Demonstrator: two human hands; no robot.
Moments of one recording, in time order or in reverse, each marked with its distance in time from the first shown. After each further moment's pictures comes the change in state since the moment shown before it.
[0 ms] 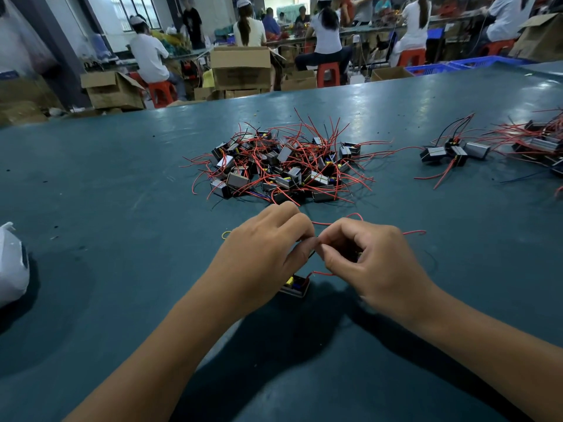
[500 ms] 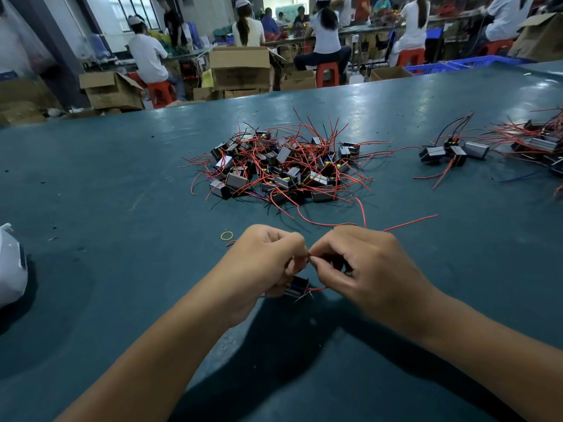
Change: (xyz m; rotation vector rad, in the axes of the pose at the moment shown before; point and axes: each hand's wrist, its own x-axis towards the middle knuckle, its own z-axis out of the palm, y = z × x) left_hand 0.002 0.009 0.003 -0.997 -0.219 -0.839; right_hand -0.002 -0.004 0.001 -0.320 -0.041 -0.281
